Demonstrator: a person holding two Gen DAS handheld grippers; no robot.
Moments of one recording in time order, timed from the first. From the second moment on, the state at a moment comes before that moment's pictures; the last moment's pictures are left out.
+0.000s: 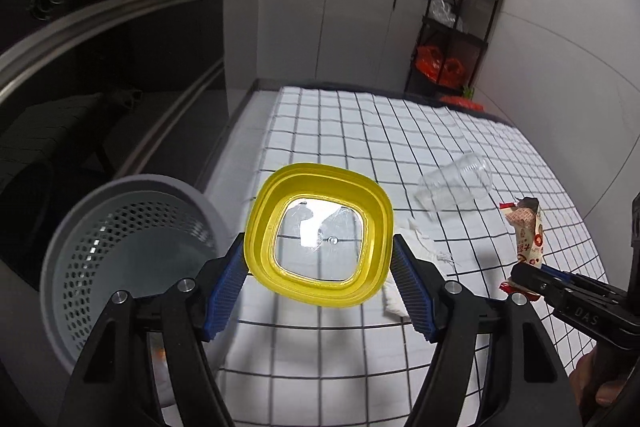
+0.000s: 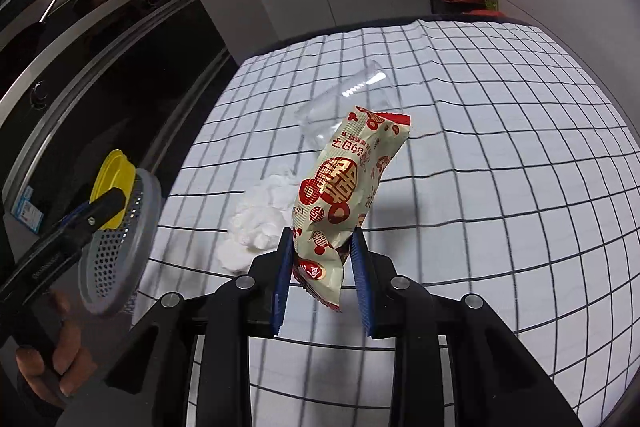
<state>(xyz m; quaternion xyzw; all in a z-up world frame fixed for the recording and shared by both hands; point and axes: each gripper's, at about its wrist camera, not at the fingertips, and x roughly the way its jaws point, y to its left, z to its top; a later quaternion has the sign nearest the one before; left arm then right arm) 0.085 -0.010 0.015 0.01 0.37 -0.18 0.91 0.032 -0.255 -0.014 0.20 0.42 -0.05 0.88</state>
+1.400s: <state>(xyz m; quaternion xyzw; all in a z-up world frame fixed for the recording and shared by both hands) 0.097 0.190 -0.005 0.00 0.42 -0.02 0.91 0.139 0.003 -0.015 0.11 0.46 0.17 0.86</state>
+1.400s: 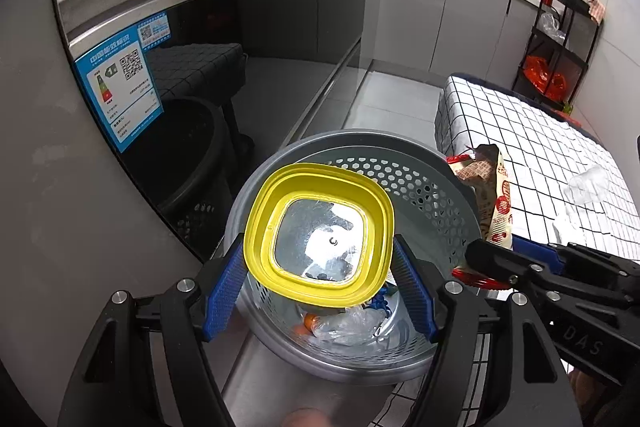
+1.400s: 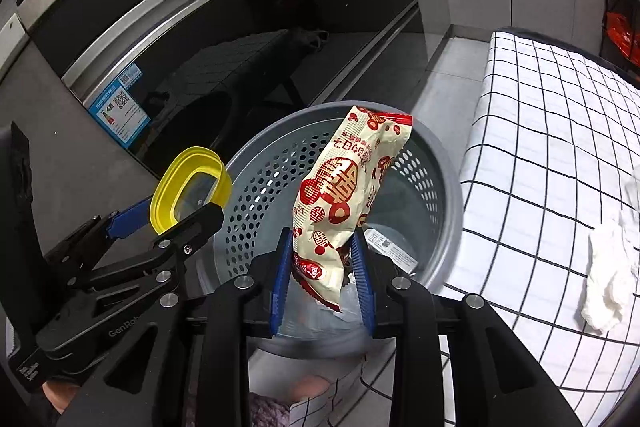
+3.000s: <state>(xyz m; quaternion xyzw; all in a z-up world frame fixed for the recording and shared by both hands) 0.073 0.170 0.016 0.03 0.35 -0.01 0.94 0.095 -0.049 -0.008 0.13 0.43 0.11 0.88</state>
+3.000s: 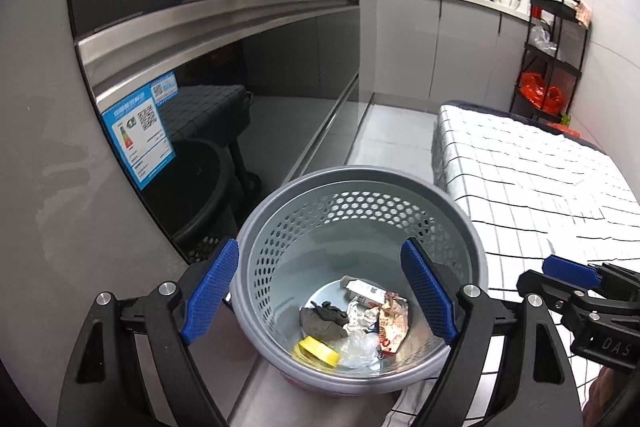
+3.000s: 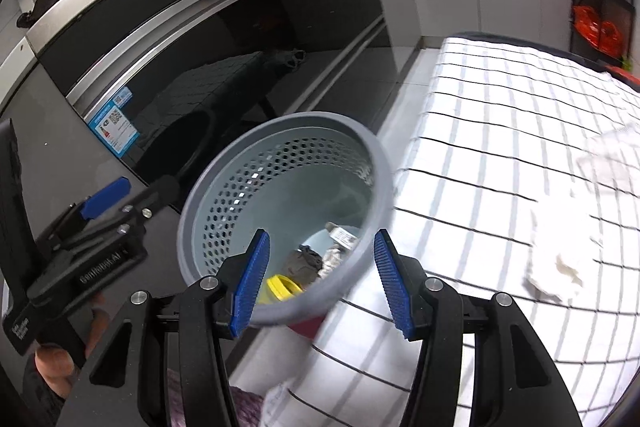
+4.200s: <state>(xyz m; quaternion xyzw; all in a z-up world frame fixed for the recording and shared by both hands) 0.053 -0.081 -0.041 0.08 0.40 -0.17 0.90 -0.008 -0.288 -0.015 0.21 0.40 -0.06 0.89</state>
